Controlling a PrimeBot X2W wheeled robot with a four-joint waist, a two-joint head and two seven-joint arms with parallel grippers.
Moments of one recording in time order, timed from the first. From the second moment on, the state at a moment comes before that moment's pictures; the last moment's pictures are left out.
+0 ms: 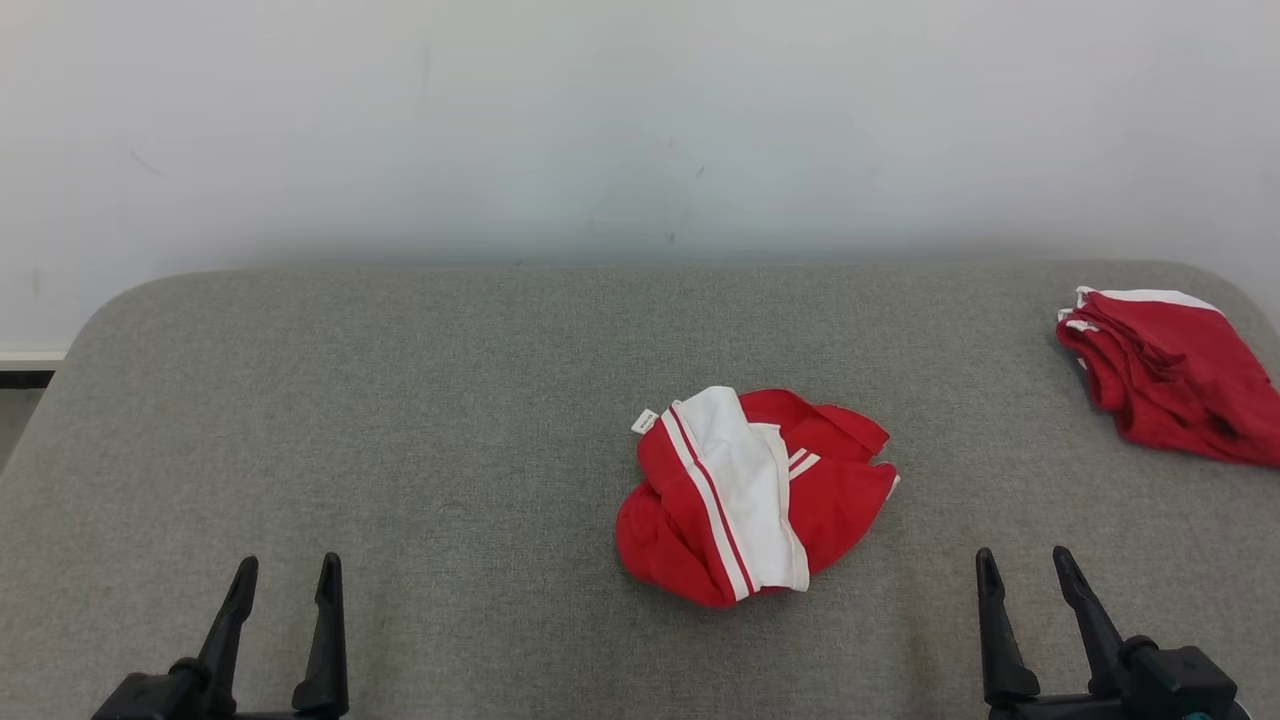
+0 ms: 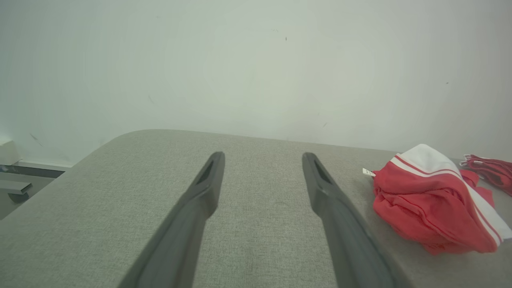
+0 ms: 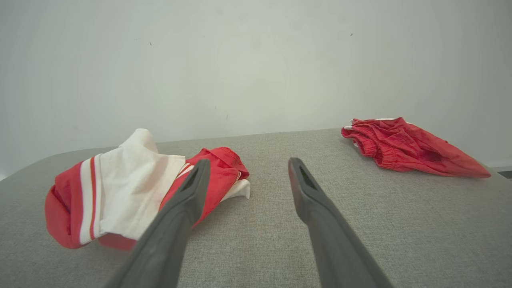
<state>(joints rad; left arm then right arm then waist) 0.01 0.14 0.01 0.13 -0.25 -0.10 -0.26 0.04 -0.06 -0.02 0.17 0.16 0.13 -0.24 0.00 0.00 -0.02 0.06</state>
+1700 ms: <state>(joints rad) -0.53 0.18 -0.60 0.52 -0.38 -0.13 -0.09 -0.06 -0.05 0.00 0.22 0.19 0.13 -0.26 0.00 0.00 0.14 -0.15</state>
